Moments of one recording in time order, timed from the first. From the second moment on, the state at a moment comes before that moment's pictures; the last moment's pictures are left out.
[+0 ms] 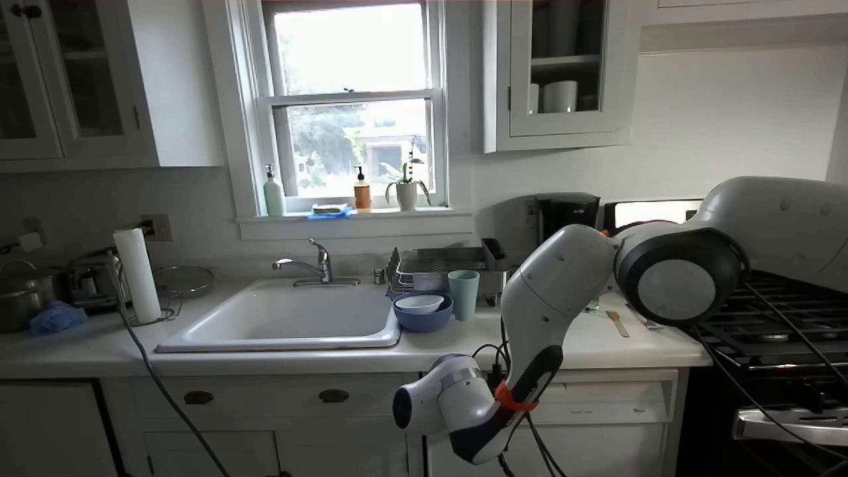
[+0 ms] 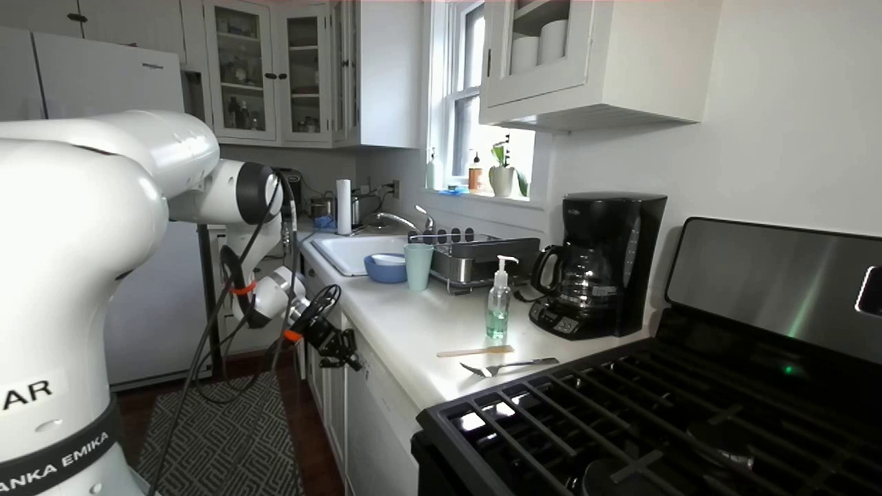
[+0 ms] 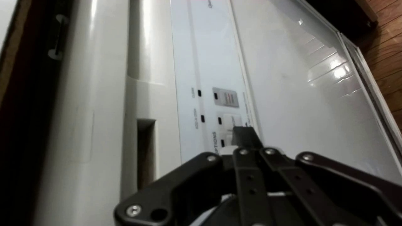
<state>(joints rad) 0.57 1.32 0.00 -1.18 -0.93 1.73 0.60</state>
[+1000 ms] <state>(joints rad) 0.53 1.24 0.06 -1.33 -0.98 1.91 0.59</state>
